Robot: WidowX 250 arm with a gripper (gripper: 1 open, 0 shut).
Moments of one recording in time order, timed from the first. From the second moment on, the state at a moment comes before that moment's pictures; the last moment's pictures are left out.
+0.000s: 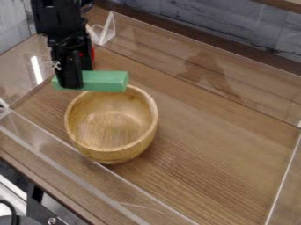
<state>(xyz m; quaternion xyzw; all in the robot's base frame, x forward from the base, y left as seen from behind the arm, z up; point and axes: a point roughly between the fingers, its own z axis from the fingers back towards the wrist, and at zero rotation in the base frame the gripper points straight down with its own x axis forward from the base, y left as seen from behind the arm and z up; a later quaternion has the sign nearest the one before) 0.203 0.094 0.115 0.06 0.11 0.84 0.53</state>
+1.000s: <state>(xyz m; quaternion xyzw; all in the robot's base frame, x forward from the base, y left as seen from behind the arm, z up) 0.216 0.091 0.051 0.06 0.10 0.84 0.53</state>
